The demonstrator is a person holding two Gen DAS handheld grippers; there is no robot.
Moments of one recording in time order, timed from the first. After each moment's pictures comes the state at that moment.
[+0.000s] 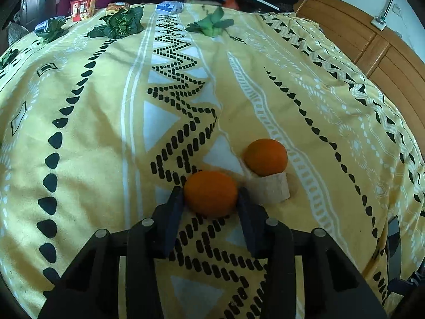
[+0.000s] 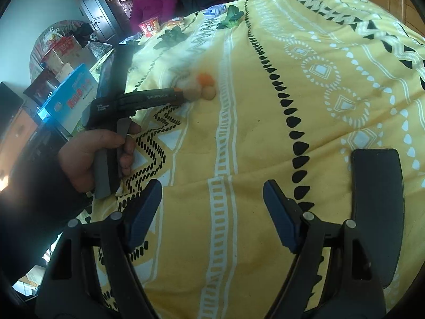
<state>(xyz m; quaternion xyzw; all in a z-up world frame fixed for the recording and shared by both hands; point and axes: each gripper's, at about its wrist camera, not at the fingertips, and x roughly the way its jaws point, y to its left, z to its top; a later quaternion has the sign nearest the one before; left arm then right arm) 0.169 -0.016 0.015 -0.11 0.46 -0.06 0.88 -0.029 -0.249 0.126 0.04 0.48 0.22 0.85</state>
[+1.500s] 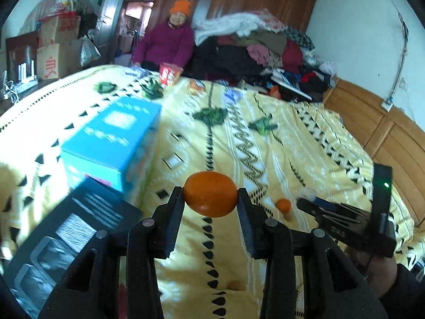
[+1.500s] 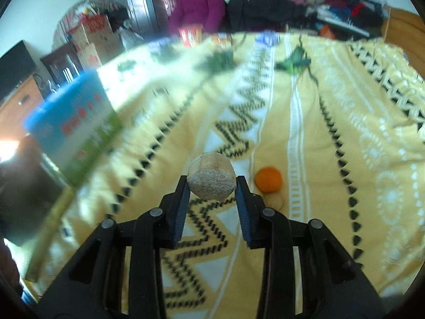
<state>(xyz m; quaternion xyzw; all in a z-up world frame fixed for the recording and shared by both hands) -0.031 0.108 0.178 -0.17 0.28 0.09 0.94 0.056 -0.125 0.170 -0.06 0.39 0.29 0.87</state>
